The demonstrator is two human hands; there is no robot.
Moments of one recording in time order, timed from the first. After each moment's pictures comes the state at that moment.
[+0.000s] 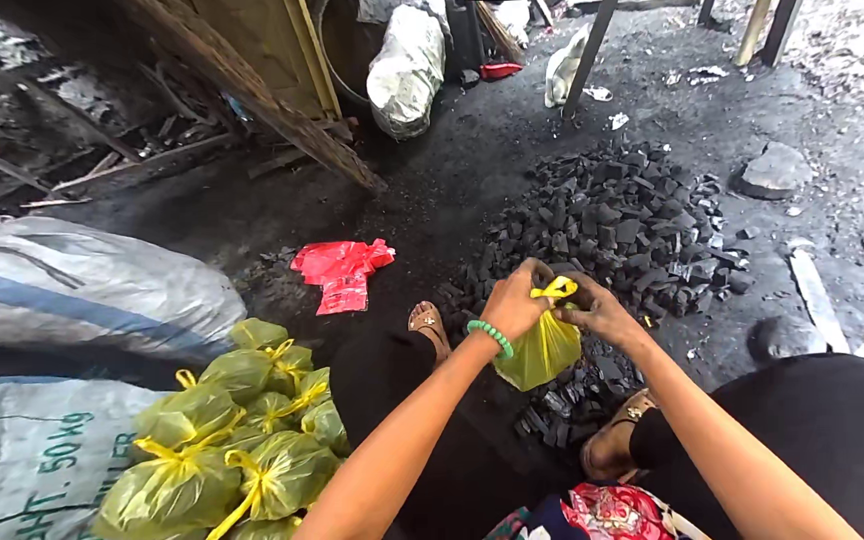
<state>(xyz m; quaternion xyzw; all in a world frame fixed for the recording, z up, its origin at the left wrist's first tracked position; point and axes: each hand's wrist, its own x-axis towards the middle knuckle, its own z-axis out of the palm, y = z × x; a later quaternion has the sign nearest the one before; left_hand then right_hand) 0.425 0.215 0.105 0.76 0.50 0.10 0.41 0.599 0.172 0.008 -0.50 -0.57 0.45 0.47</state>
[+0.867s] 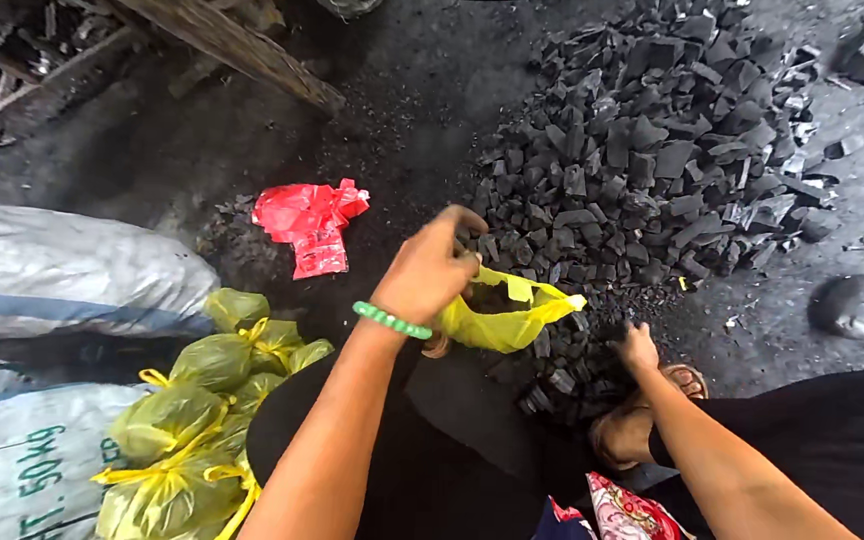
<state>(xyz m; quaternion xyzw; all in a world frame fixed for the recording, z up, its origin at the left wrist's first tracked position) 0.392 0.303 0.112 0.70 0.58 0.05 0.40 0.640 0.161 -0.227 -0.84 -0.34 0.41 0.05</state>
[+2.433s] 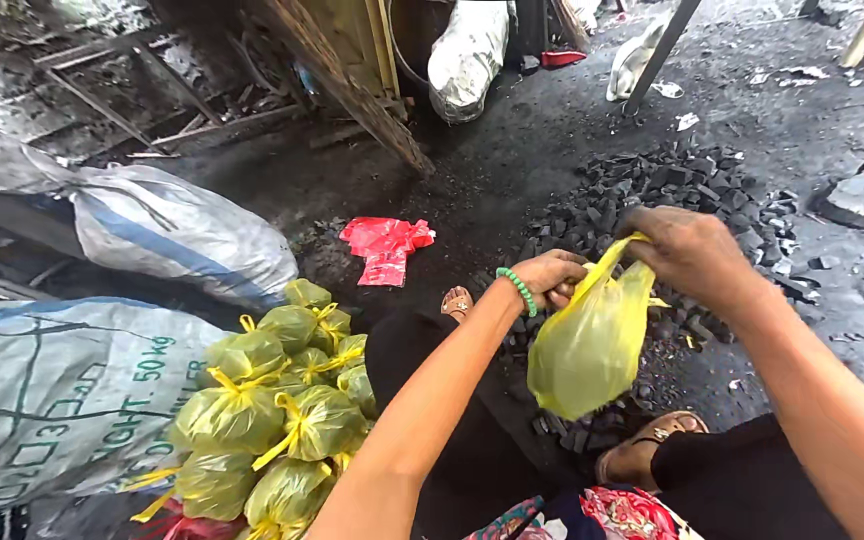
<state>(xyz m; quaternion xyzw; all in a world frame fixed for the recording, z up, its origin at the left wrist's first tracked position) 0.413 0.251 0.115 0.48 0.41 0.16 0.76 0.617 0.206 0.126 -0.43 -0.84 -0.03 0.32</state>
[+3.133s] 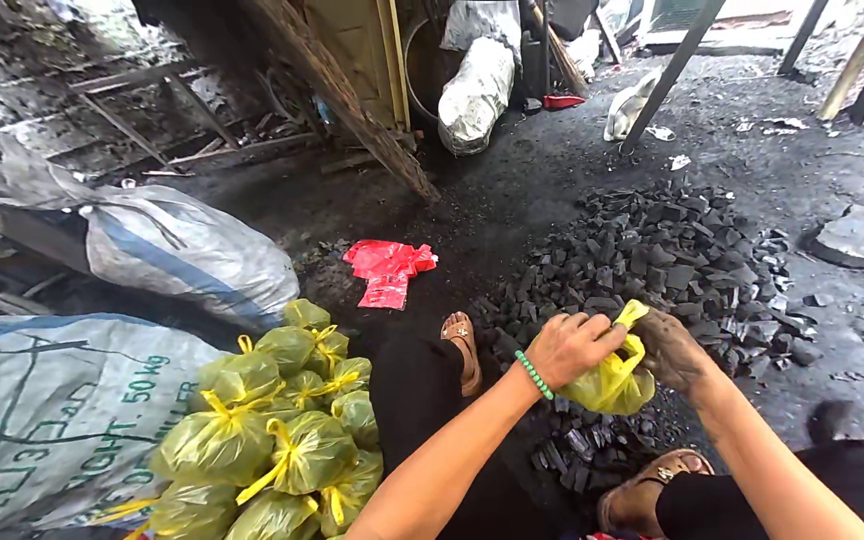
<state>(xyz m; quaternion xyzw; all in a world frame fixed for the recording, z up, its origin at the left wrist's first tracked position) 0.417 0.216 0.046 0.91 0.18 0.37 -0.09 0.606 0.181 0.041 -0.46 -0.36 0.62 0.53</state>
